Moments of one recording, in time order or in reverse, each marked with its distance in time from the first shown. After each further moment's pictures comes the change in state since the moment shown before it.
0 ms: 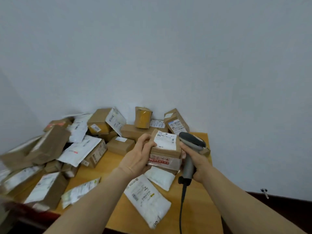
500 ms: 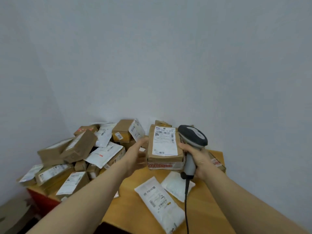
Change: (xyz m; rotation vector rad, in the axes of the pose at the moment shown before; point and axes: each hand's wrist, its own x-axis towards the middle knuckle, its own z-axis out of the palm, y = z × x) left_hand -0.036 -0.012 -0.095 -1.360 0.048 -1.088; right_hand -0.058 -0.002 0.072 -0.161 -0.201 -0.283
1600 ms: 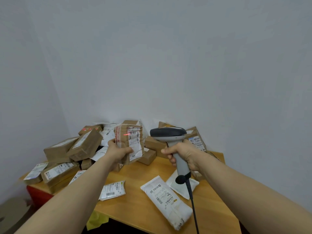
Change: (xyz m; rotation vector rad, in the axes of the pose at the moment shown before) left_hand 0.007 -0.007 -0.107 0.180 0.405 0.066; right_hand -0.048 -0.012 0.080 -0.475 -0.323 0.119
